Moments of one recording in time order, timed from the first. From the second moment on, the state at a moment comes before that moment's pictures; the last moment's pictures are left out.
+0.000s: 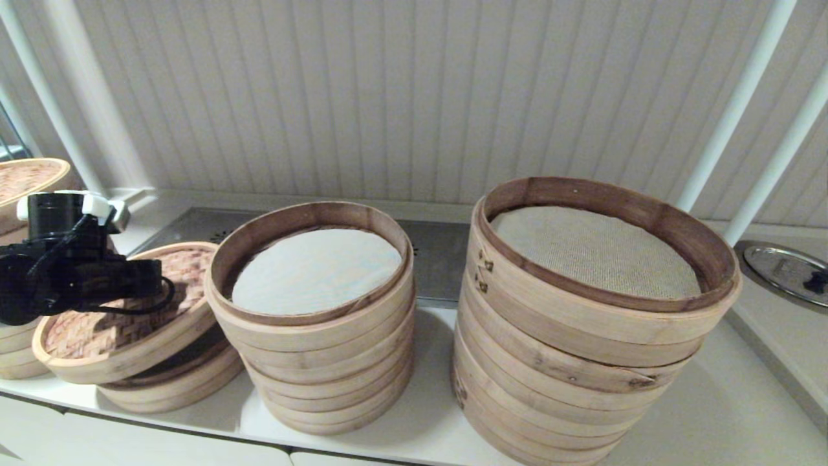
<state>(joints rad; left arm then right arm) 0.13 1.80 -0.94 -0.32 0.21 0.05 0.01 0.01 0.00 0.00 -0.01 0.05</state>
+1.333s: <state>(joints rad) 0.07 1.89 -0.93 -0.41 0.28 0.06 0.01 0.01 0.00 0.00 -0.01 0.05</state>
